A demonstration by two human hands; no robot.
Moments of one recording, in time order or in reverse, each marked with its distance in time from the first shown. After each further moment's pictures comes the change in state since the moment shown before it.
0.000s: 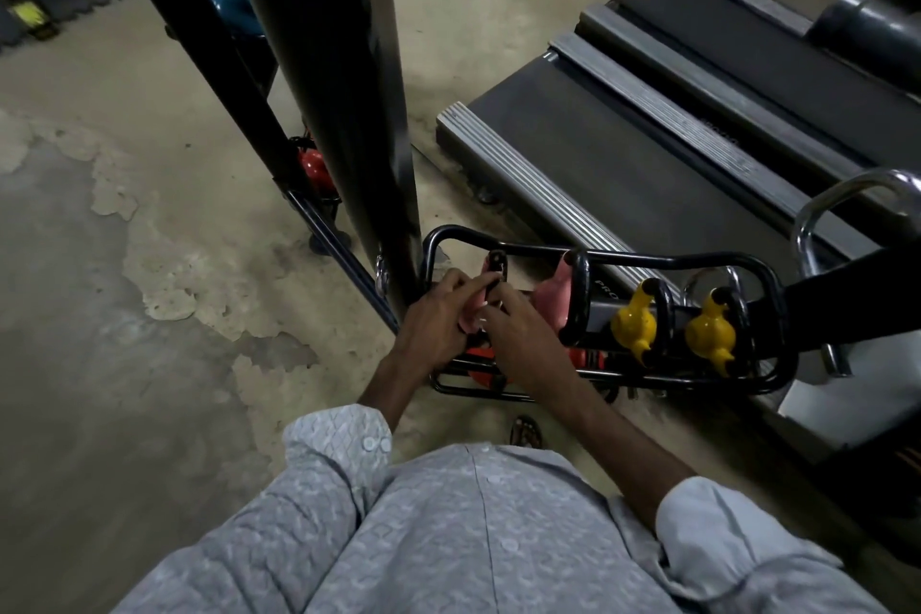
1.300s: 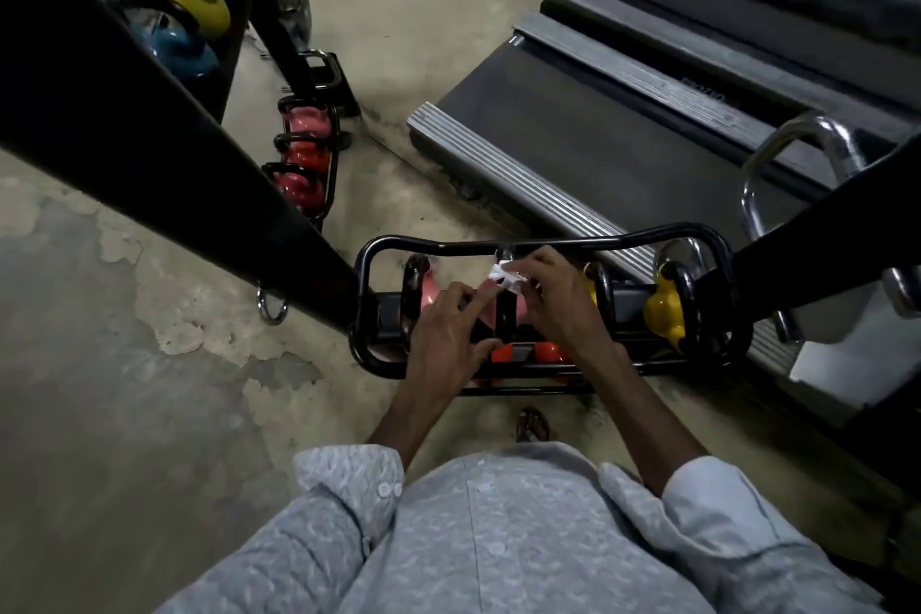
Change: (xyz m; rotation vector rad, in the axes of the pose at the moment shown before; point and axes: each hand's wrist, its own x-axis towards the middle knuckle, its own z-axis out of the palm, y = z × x) left_hand 0.017 0.093 0.064 0.255 0.132 0.063; right_hand -0.030 0.124 -0.063 0.377 0.330 0.174
